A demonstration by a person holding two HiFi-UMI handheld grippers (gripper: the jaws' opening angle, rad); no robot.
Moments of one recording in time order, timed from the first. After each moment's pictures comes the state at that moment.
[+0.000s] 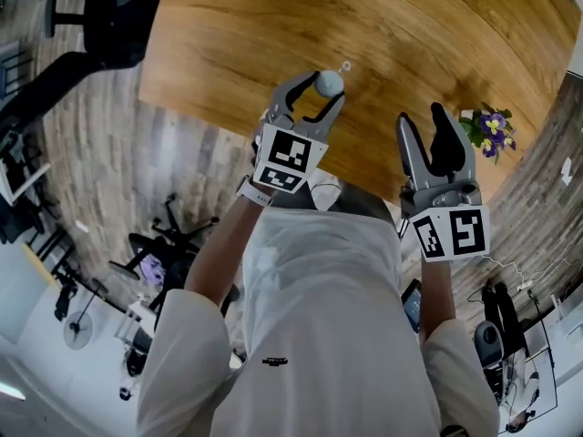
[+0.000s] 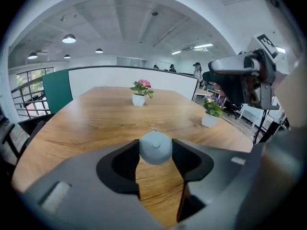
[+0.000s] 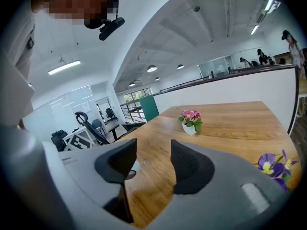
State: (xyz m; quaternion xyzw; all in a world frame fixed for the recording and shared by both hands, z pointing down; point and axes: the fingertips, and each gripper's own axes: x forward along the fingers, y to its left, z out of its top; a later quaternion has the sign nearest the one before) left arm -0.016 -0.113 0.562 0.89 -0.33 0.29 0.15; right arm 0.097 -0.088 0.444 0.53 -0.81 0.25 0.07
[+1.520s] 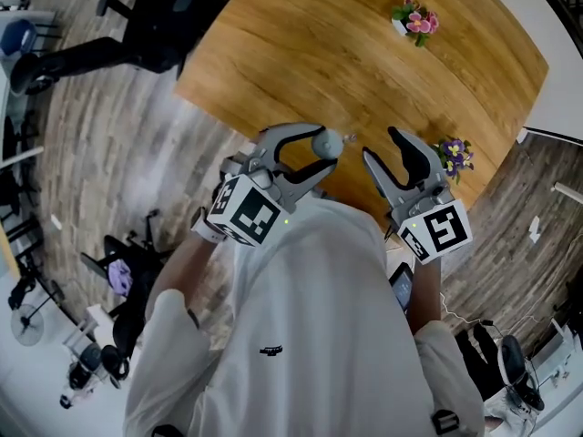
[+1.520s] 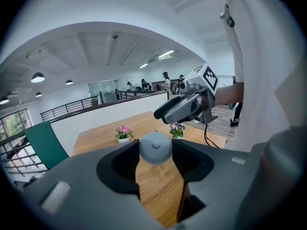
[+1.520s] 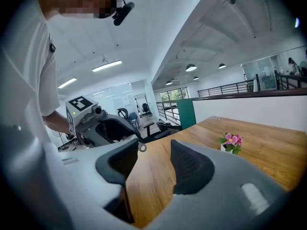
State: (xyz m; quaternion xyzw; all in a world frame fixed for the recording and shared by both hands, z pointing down) left arm -0.022 -0.033 0.367 0.94 -0.21 0.27 -0.02; right arm 0.037 -0.051 0.357 0.33 -0.92 0.16 0.10
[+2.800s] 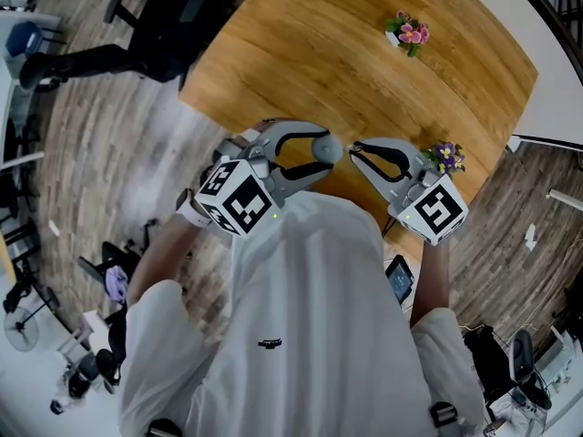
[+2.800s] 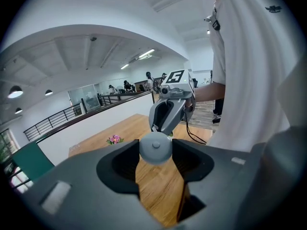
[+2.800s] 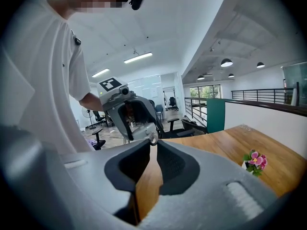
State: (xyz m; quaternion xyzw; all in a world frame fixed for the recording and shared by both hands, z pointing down) left arm -0.017 -0.019 0.337 0.95 -0.11 0.28 -0.08; right arm 0.001 -0.024 0.345 0.15 -0.98 0.06 0.15
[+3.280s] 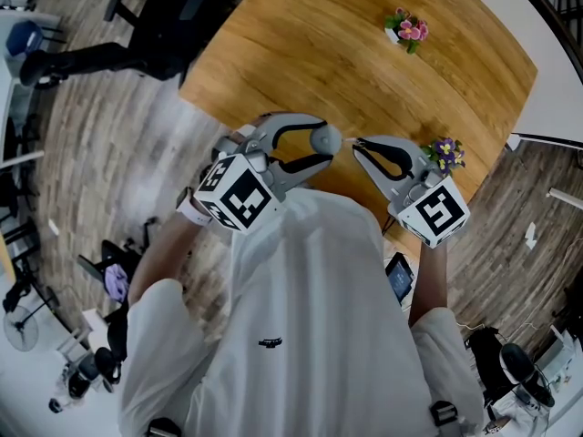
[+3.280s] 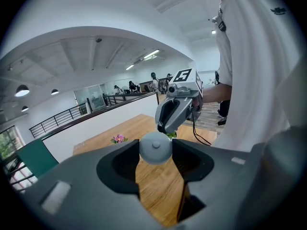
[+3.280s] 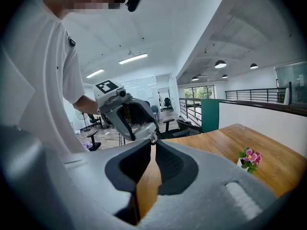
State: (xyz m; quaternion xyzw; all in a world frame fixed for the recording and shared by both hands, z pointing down) left arm -0.018 -0.023 0.334 0.95 -0.14 0.28 -0.08; right arm 0.011 -0.022 0.344 0.19 -0.97 0.09 0.15
